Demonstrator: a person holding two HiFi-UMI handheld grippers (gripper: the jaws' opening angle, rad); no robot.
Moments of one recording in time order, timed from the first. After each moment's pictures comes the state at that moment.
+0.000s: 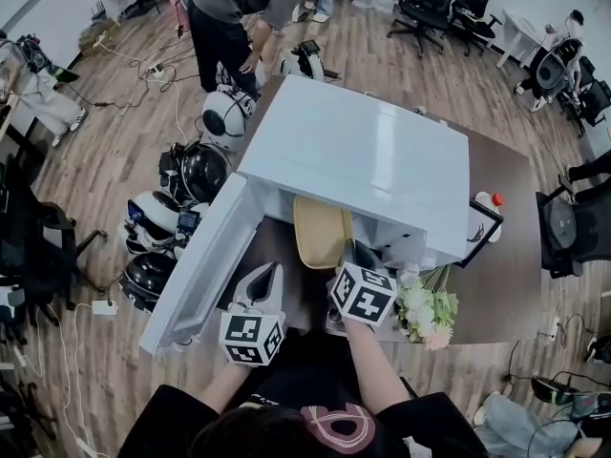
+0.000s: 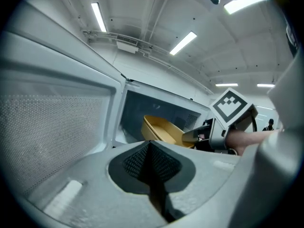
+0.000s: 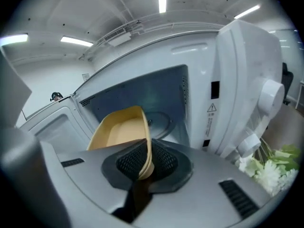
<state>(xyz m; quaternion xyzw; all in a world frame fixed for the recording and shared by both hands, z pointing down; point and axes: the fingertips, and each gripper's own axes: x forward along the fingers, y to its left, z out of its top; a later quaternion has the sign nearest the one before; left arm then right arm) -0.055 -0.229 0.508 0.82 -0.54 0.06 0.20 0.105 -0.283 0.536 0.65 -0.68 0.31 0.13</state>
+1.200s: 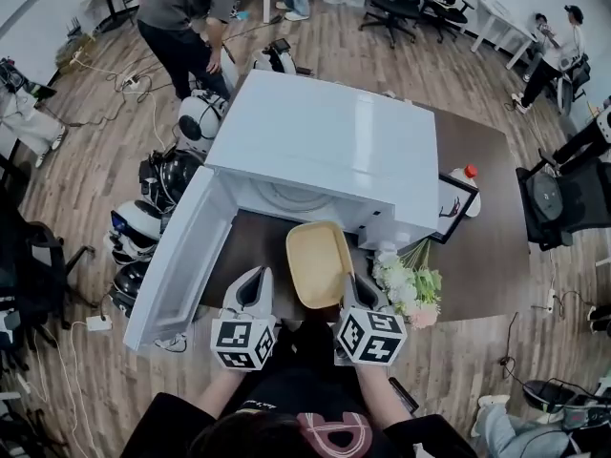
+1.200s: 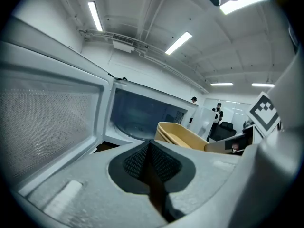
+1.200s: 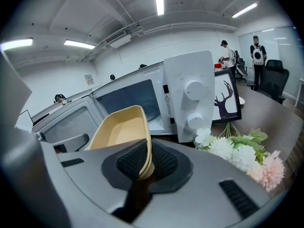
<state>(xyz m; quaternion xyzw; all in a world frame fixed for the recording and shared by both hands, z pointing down) -0.028 -0.197 0.511 0.83 -0.52 0.06 0.19 0.147 -0.172 0.533 0.64 -0.69 0.31 0.12</state>
